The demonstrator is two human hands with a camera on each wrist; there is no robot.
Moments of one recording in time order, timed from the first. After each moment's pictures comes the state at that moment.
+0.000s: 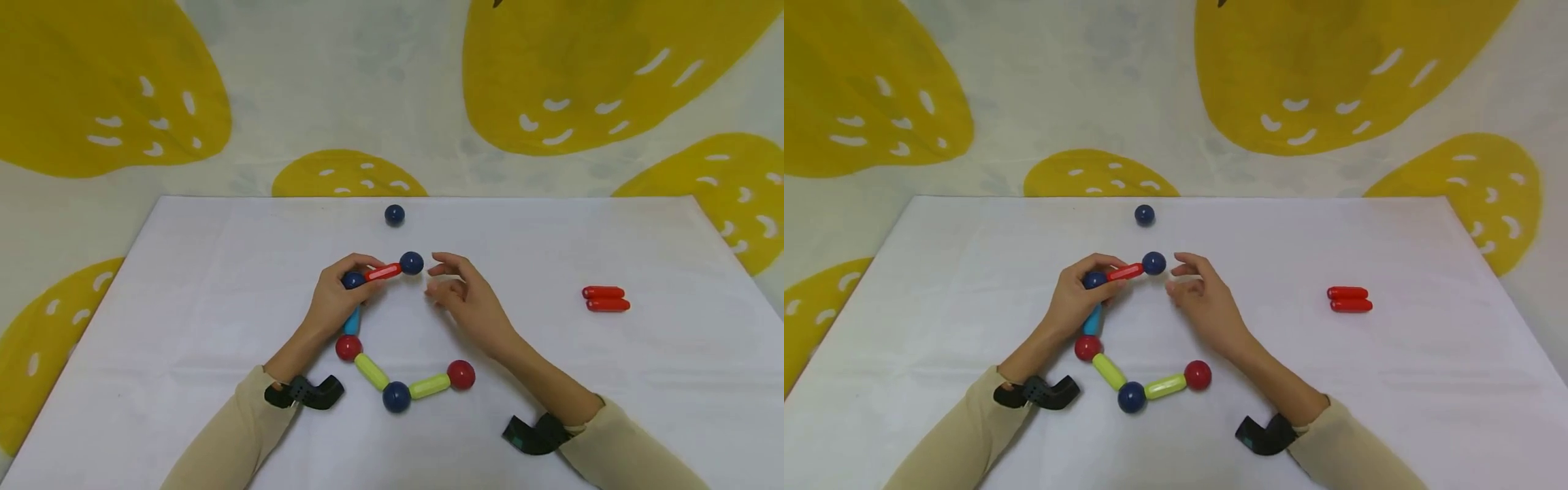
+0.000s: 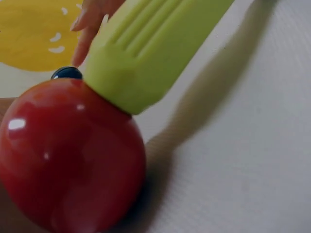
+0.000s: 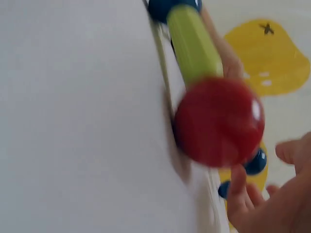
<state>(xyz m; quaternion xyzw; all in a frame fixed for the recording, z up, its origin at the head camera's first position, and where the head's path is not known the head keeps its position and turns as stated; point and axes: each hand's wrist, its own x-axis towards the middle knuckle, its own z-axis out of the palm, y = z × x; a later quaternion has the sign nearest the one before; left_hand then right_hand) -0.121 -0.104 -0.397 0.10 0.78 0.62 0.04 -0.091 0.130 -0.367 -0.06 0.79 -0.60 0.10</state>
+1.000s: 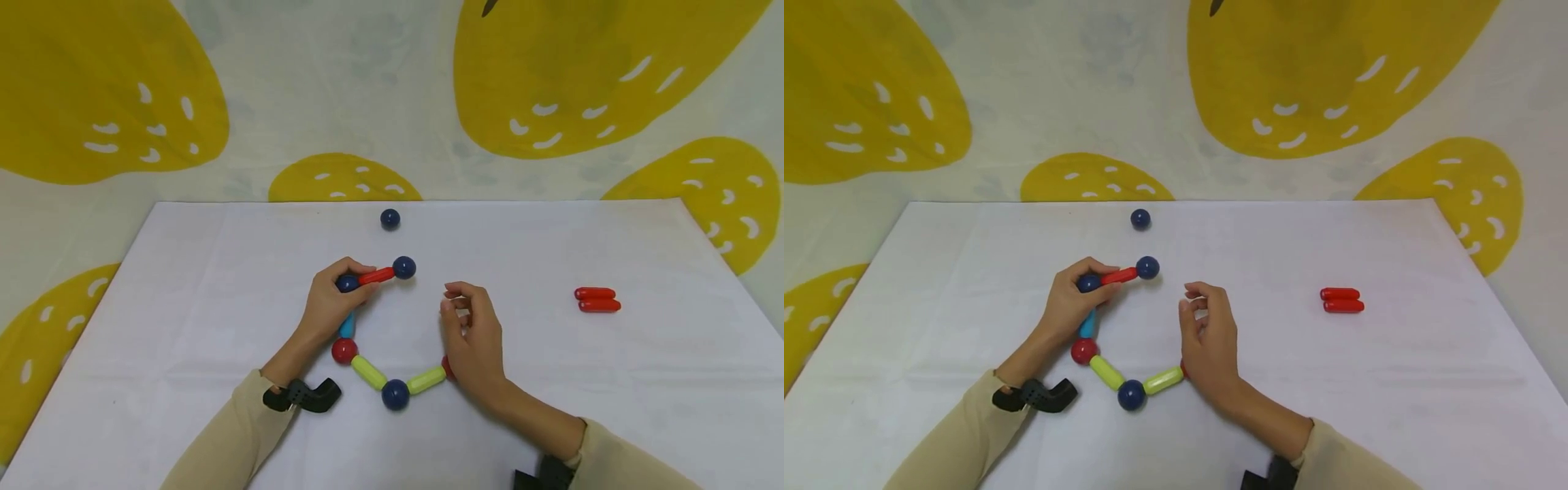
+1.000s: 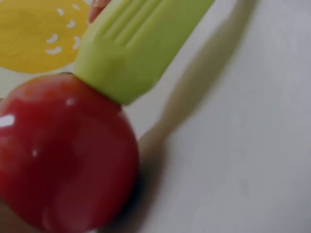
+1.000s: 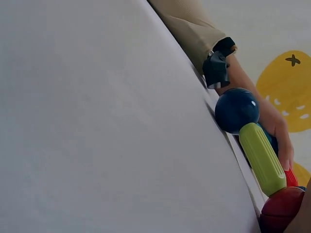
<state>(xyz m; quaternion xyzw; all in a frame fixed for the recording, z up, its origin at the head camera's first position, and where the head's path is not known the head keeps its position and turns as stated) -0.118 -0.107 -0.391 0.09 0.78 0.62 0.04 -0.046 0.111 -0.388 -0.07 0.82 -0.53 -0.19</state>
